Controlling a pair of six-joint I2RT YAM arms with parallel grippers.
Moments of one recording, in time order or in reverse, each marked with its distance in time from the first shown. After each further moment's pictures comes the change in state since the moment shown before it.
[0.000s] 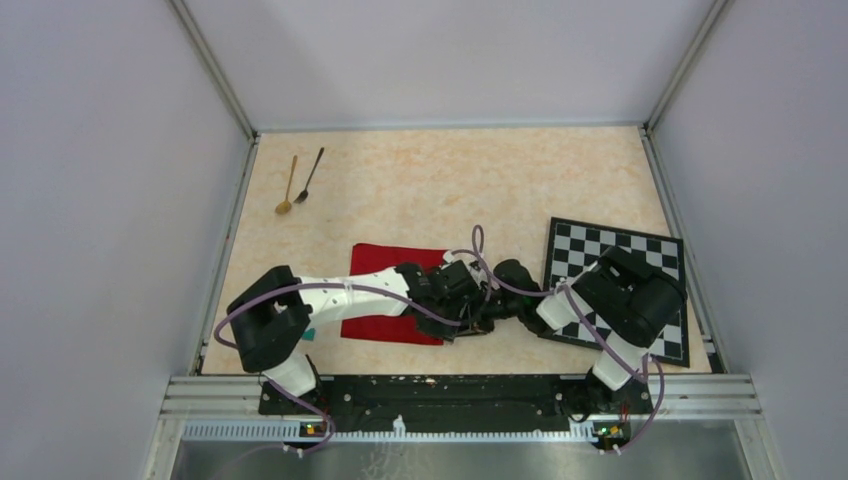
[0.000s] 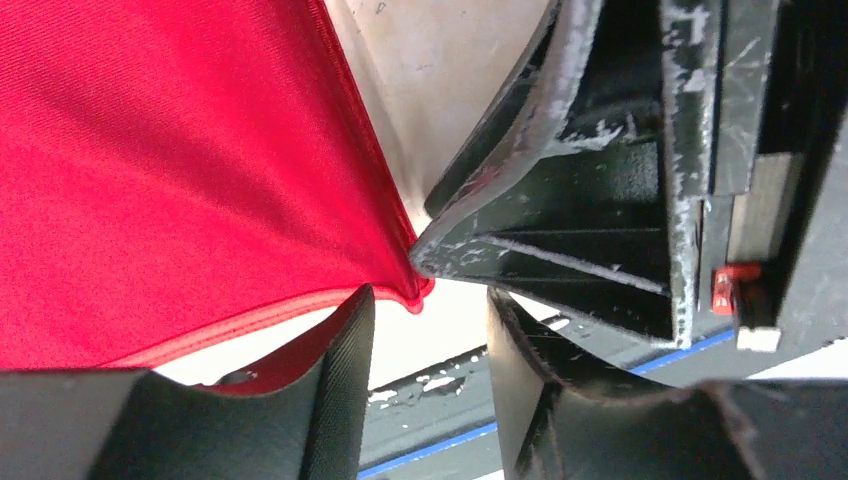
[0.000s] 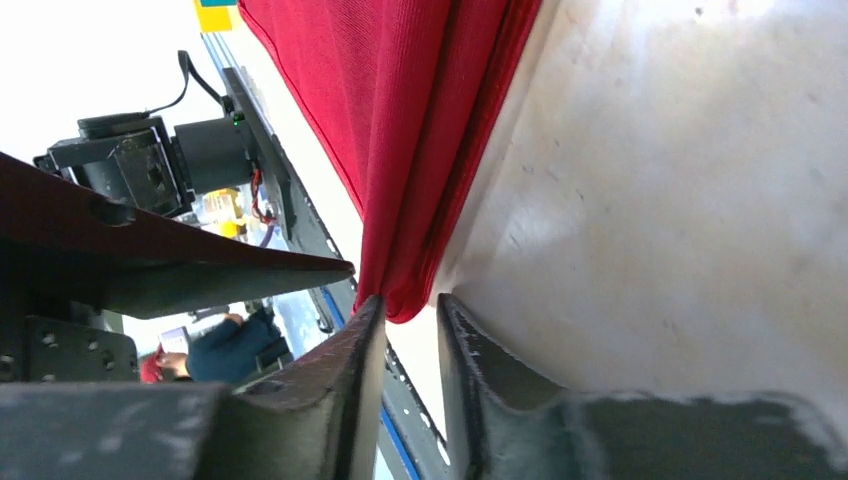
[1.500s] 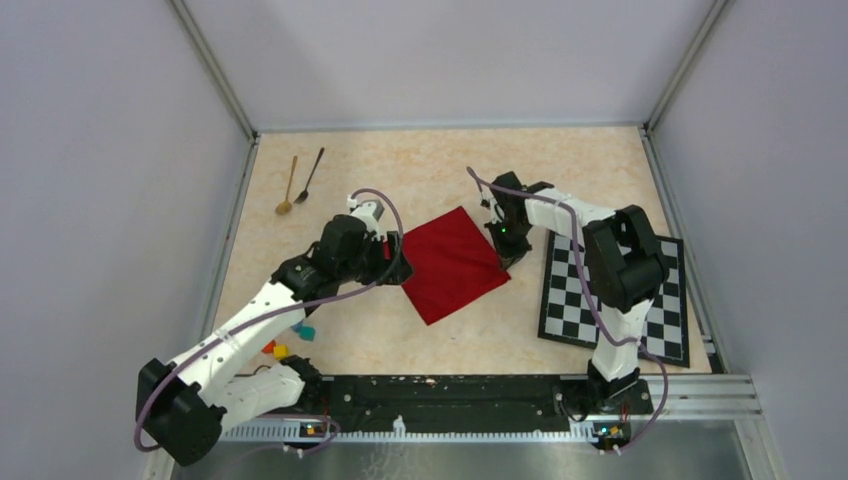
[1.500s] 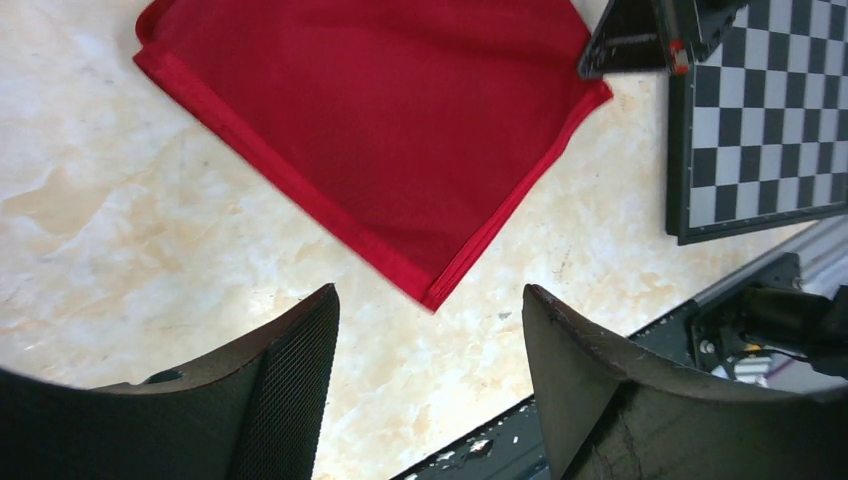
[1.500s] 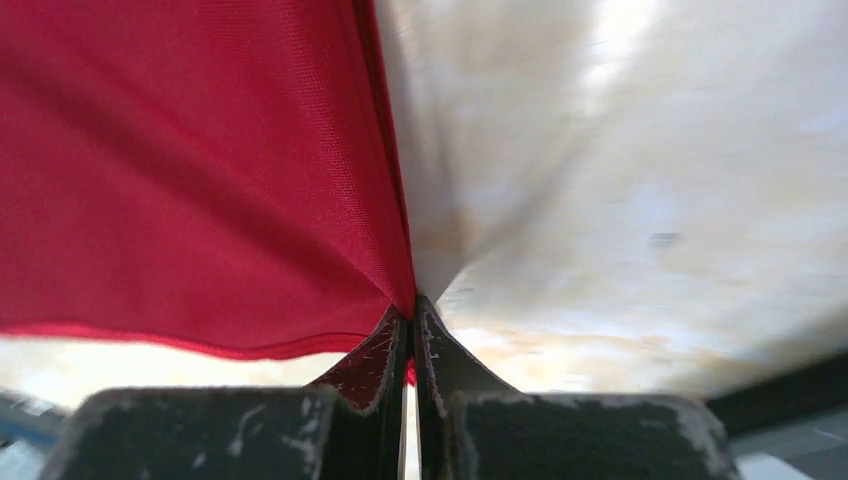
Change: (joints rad) left arm 0.476 -0.638 -0.222 0.166 0.077 0.177; right arm -0.288 0.179 0.869 -1.438 0.463 -0.815
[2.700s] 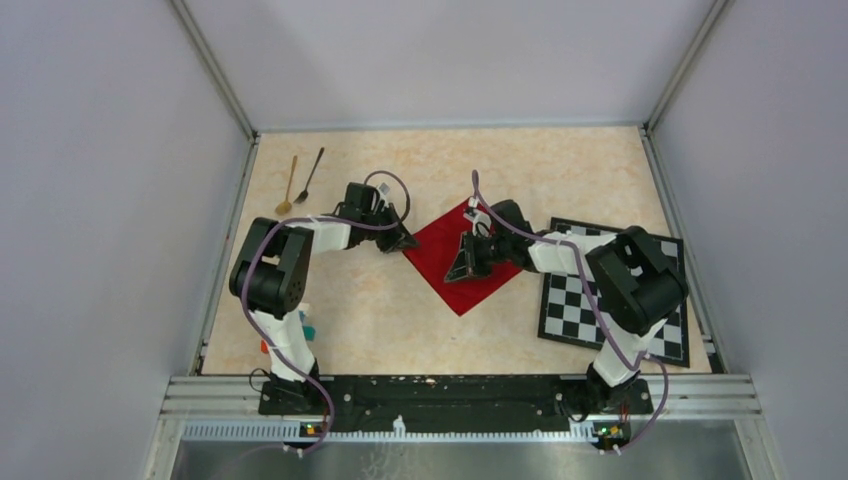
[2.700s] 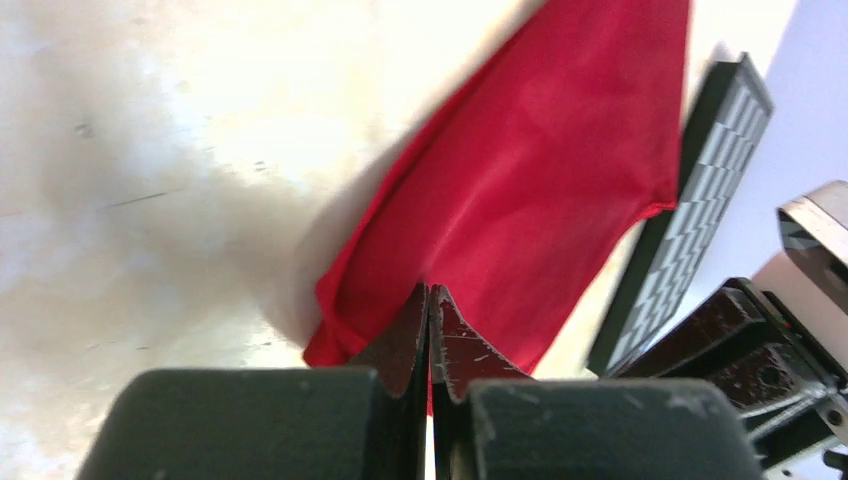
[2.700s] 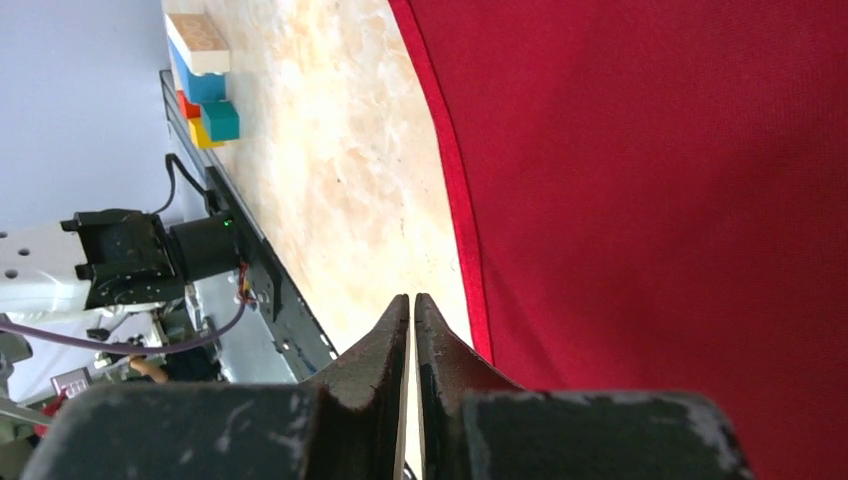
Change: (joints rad) left arm 0.332 0.843 0.183 0.530 0.504 -0.207; right arm 0.101 -0.161 -0.397 0.829 -0.481 0.482
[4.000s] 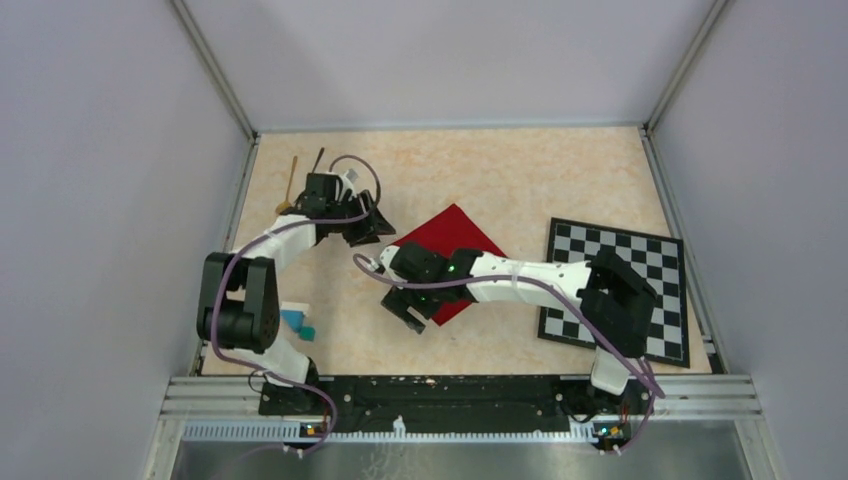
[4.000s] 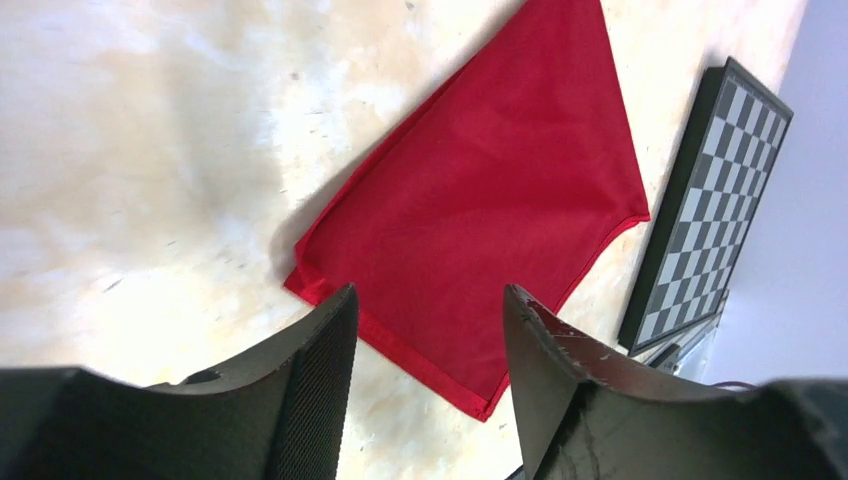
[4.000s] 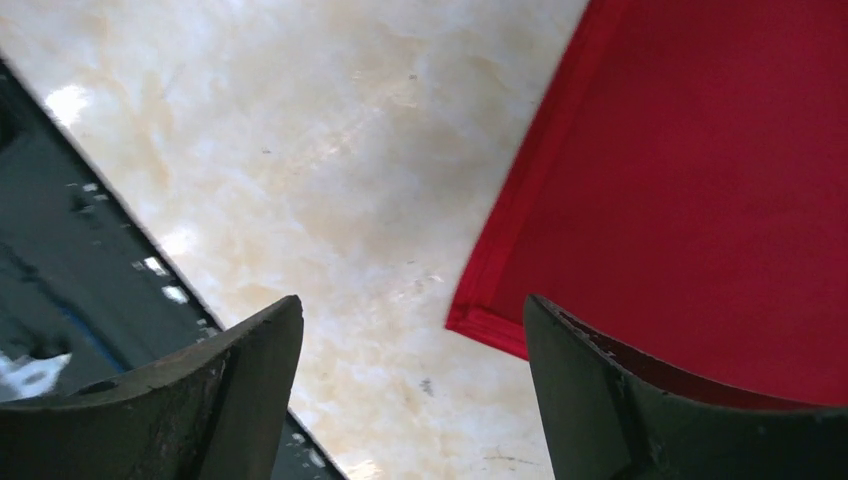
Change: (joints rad) left arm 0.135 -0.208 -0.002 -0.275 -0.029 0.212; right arm 0.567 0.013 0.414 -0.614 0.670 -0.527
